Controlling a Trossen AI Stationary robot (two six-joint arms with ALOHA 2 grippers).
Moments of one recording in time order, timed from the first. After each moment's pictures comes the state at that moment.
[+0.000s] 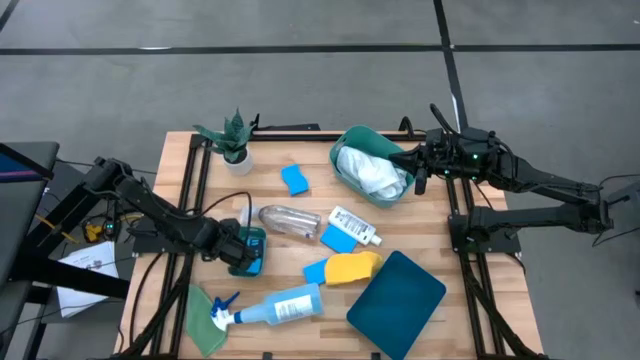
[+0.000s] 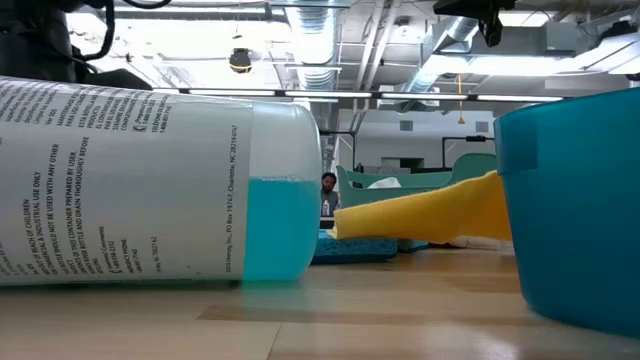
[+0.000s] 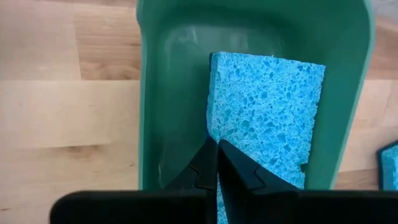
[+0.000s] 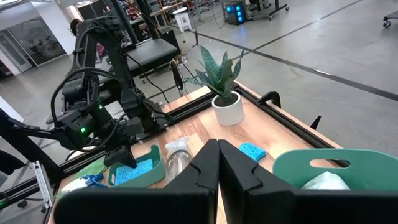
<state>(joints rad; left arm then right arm) -0.46 1.28 0.68 -0.78 -0.20 -2.04 -0.28 0.80 0.91 -0.31 0.00 0.31</state>
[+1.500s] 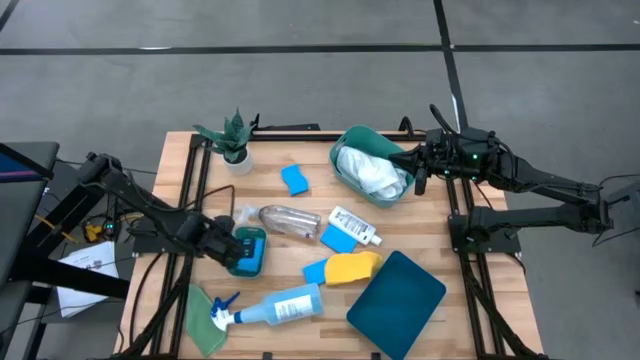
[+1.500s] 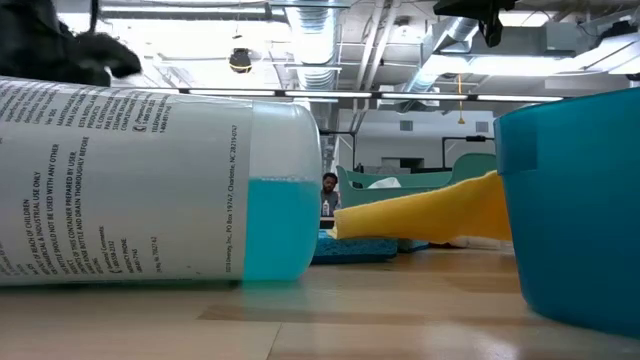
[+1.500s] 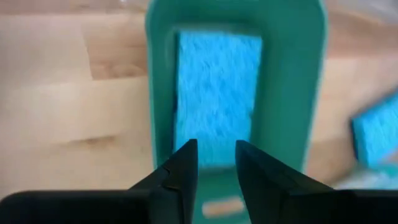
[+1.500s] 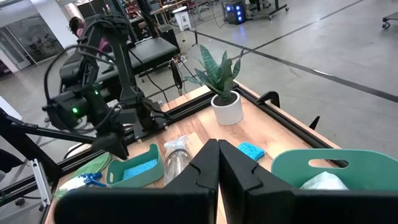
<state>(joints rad) -0.51 1.11 0.68 -0.85 -0.19 -1.97 -0.28 0.80 0.91 -0.31 0.00 0.30</state>
